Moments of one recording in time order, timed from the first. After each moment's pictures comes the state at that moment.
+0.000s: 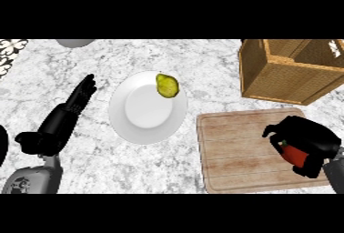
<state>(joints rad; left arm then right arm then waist) -0.15 0.18 0.04 -1.60 -0.07 -0.20 0.01 -0.20 -0.55 0.13 -1.30 1.16 0.24 -0.79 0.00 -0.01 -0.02</state>
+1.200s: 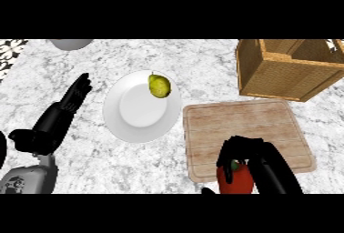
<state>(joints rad) -0.15 0.20 0.07 -1.60 -0.06 -0.21 0.02 0.07 -0.01 0.35 -2.11 0.77 0.23 0.23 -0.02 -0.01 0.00</state>
